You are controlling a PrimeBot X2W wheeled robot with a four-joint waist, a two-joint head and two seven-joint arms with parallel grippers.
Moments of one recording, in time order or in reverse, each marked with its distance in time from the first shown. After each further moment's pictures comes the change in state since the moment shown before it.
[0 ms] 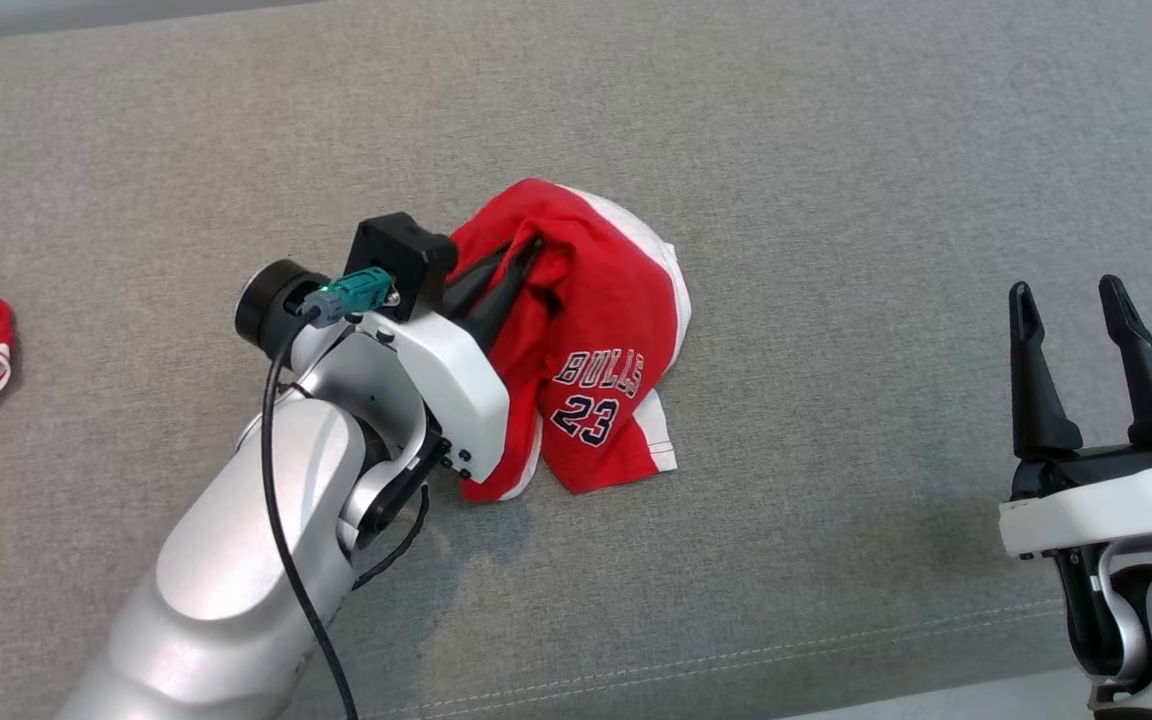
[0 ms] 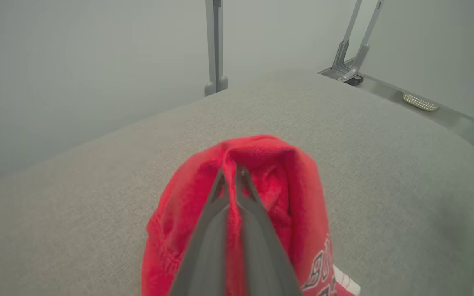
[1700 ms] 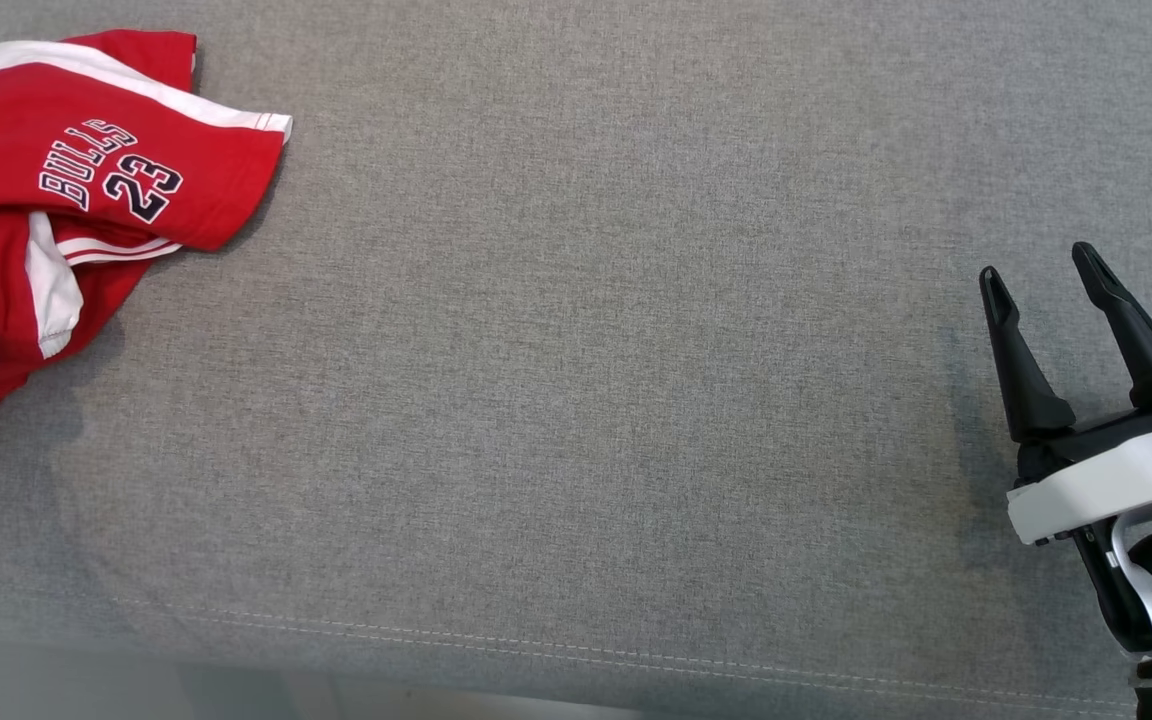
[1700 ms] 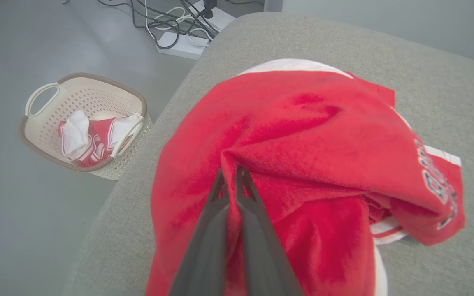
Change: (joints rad) left arm -0.199 0.304 0.523 0.681 -0.121 -0.045 0.086; right arm -0.045 -0.146 0.118 -0.037 0.009 0.000 0.096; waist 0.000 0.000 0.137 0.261
